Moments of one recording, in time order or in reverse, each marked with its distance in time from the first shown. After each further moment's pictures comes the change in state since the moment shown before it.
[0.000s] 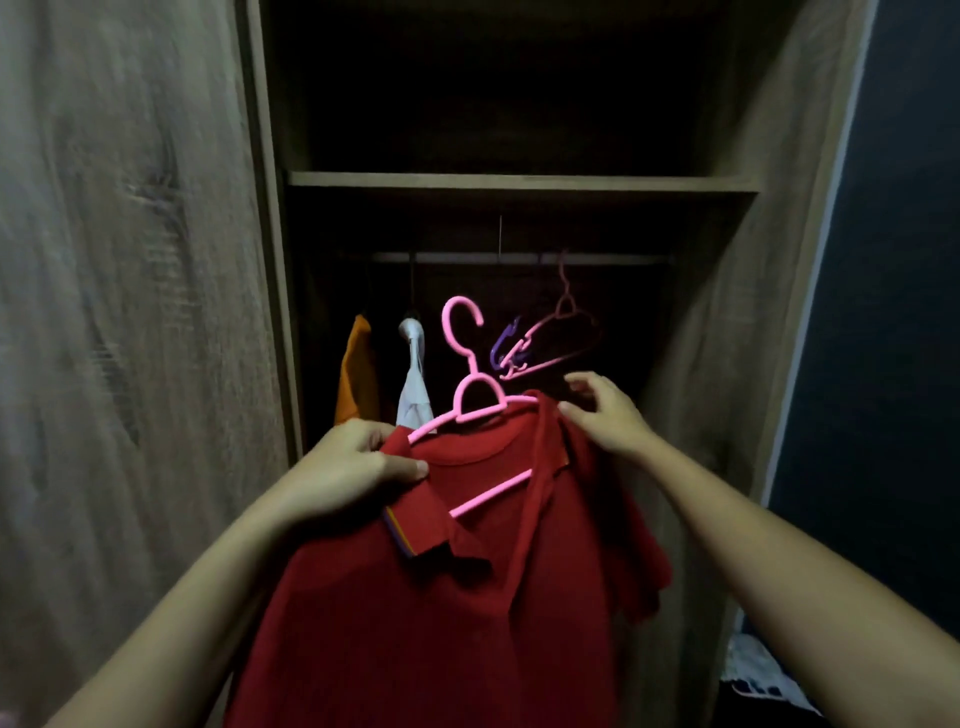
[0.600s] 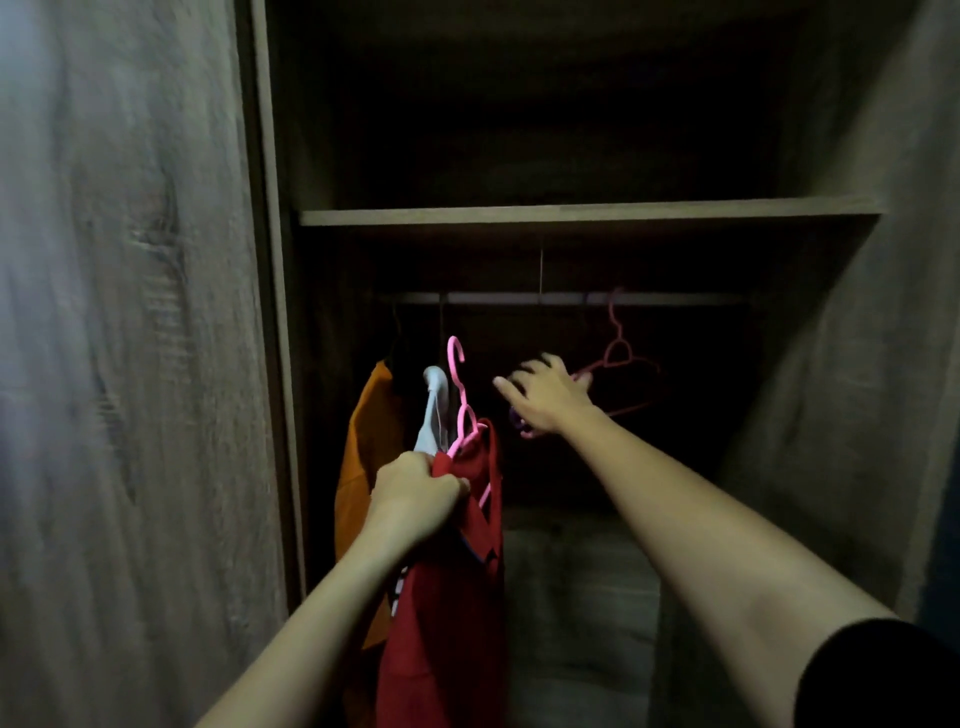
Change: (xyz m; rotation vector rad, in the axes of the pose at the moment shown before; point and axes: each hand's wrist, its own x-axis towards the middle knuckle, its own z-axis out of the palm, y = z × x) left_hand 0.121 -0.011 0.034 0.338 0.476 -0.226; right_hand 0.156 -0.047 0.064 -0.543 -0.204 -0.138
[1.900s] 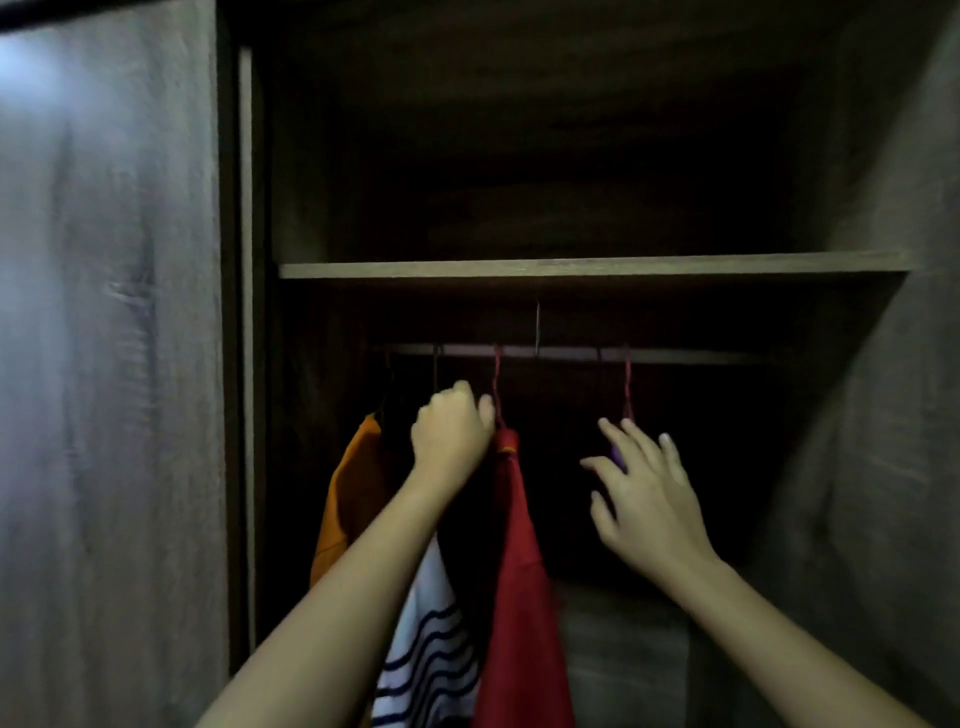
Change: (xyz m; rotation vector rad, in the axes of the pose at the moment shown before) left_hand 0.118 0.092 0.045 0.363 0.486 0.310; right_hand -0.076 0.091 -0.008 -0.135 0.488 -0.170
